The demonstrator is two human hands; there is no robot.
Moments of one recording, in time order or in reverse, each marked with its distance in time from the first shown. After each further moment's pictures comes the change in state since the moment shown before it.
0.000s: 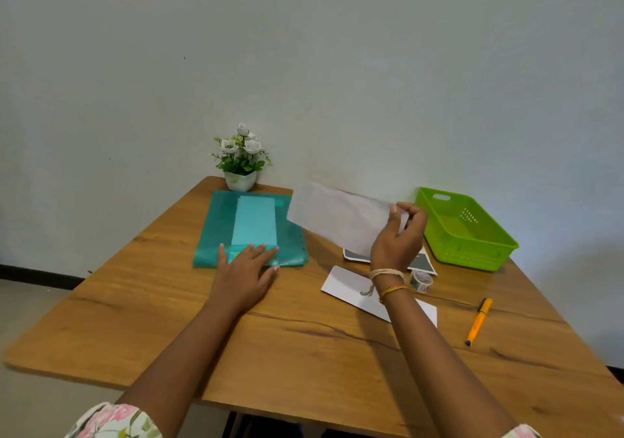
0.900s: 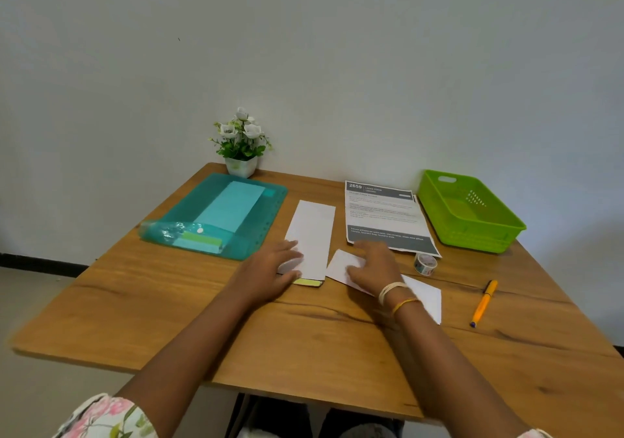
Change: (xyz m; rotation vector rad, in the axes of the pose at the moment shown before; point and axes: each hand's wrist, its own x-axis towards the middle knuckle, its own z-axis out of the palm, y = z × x) left_hand -0.013 0.026 -0.005 -0.270 -0.060 0.228; right_hand -0.025 0.064 -0.033 -0.845 -1.052 0.106
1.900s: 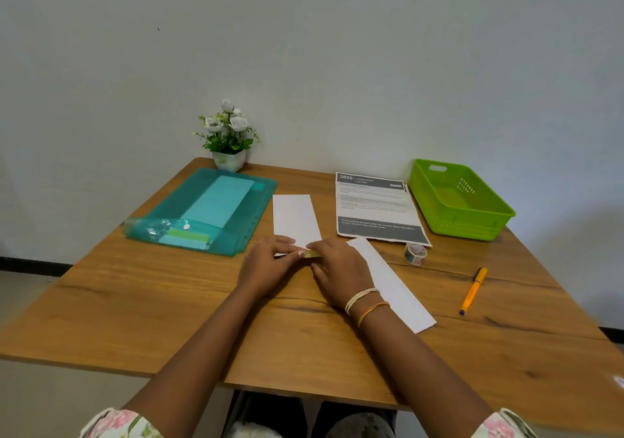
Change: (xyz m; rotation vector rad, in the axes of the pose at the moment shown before) left_hand 0.016 0.030 0.019 -0.404 0.142 -0.310; right_hand -0.023 -0.022 0.026 -0.116 0.238 -0.497
